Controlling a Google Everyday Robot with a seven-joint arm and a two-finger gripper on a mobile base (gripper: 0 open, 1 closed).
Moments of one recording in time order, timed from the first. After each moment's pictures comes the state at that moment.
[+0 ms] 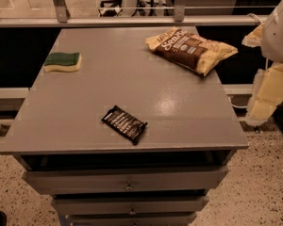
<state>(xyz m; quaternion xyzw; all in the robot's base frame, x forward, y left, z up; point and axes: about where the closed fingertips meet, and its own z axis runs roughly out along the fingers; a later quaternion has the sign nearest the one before) 0.438 -0.217 0.977 -0.60 0.78 -0.03 0.16</state>
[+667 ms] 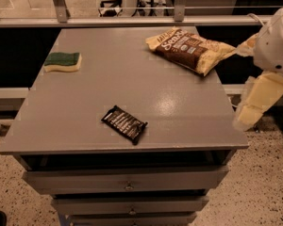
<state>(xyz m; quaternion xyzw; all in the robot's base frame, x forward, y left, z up) 0.440 -0.205 0.960 -0.59 0.79 0.01 0.18</state>
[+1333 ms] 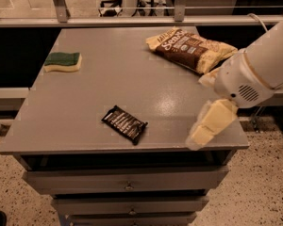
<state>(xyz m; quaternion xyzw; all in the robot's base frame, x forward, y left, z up) 0.430 -0.130 0.905 -0.54 0.79 0.15 0.23</state>
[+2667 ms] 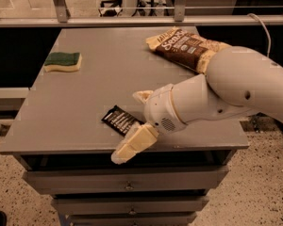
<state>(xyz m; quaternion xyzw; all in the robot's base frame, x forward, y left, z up) 0.440 0.025 0.852 -0.54 0.71 0.28 0.35</state>
